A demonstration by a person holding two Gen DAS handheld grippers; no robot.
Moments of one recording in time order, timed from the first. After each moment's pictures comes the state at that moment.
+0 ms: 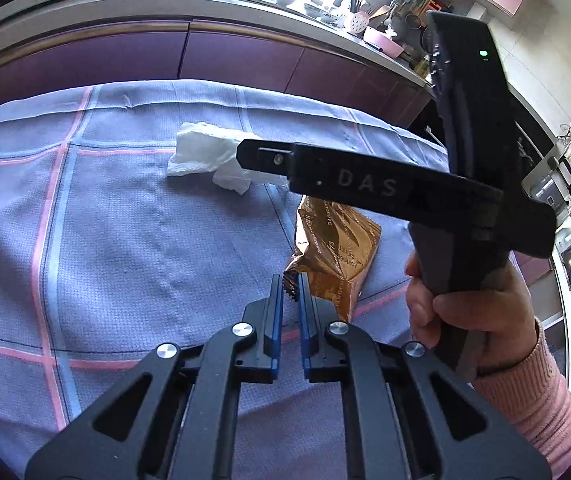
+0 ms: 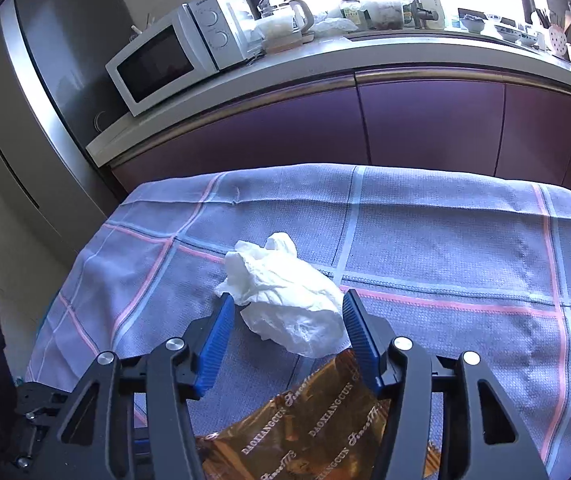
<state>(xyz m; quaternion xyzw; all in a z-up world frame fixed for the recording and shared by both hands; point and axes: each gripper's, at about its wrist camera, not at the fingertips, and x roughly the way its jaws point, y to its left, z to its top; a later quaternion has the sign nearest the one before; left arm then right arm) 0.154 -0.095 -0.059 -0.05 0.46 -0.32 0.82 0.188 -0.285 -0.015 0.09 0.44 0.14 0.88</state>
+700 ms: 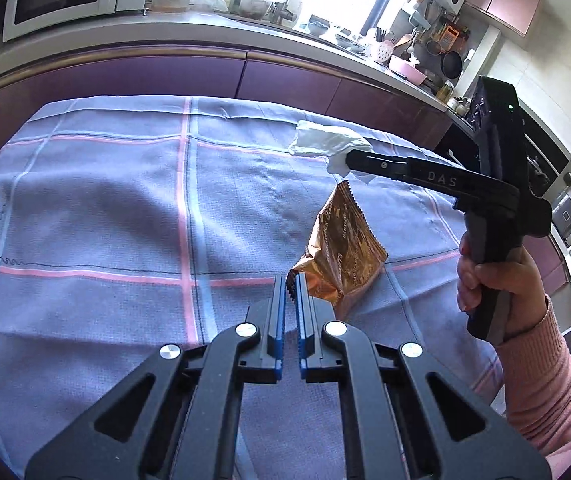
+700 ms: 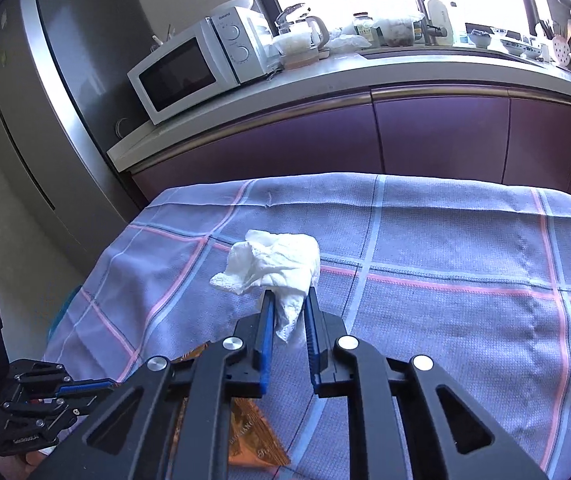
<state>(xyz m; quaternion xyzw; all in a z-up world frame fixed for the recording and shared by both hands) 0.110 0.001 -0.042 -0.05 0.43 -0.27 0.86 0.152 -0.280 0.001 0.11 0.40 0.16 0.90</state>
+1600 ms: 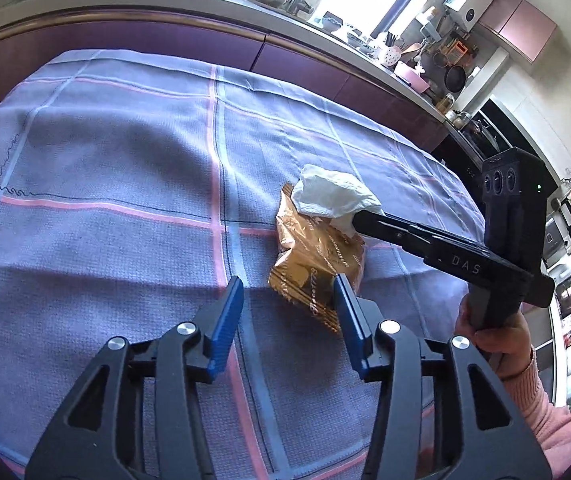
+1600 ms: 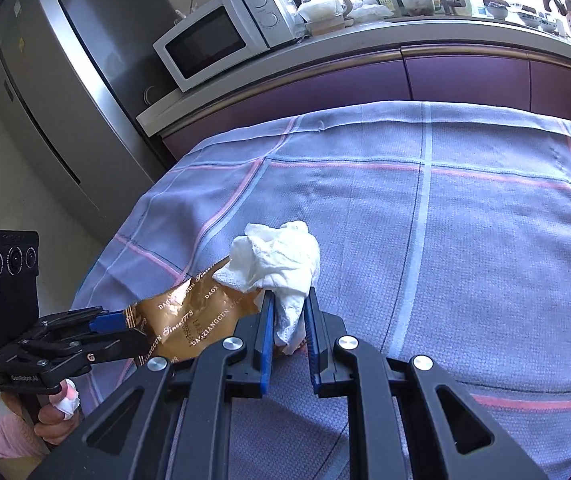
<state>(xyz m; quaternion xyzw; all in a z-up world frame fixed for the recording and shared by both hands) 0.107 0.034 -0.071 -0.12 0.46 -0.29 0.83 0.098 -0.242 -0.029 0.12 0.44 0.20 0.87</state>
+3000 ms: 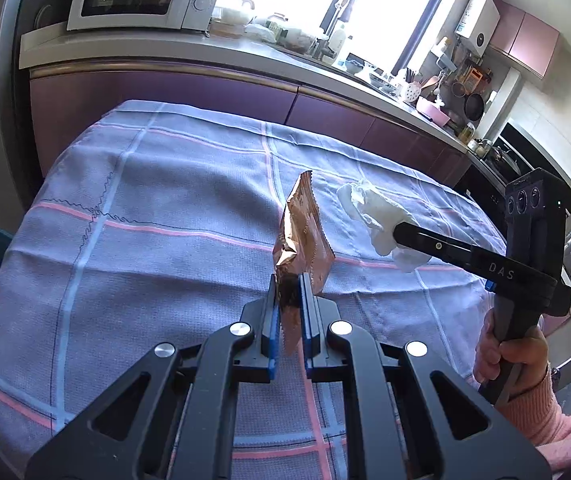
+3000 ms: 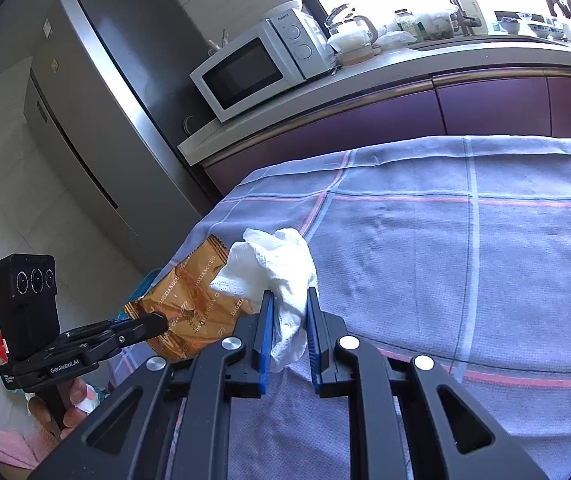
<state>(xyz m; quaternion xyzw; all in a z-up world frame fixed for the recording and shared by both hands) 0.075 0.094 -0.029 -0.10 0.39 -0.22 0.89 0.080 -0.218 0.004 0.16 0.38 0.24 0.88</state>
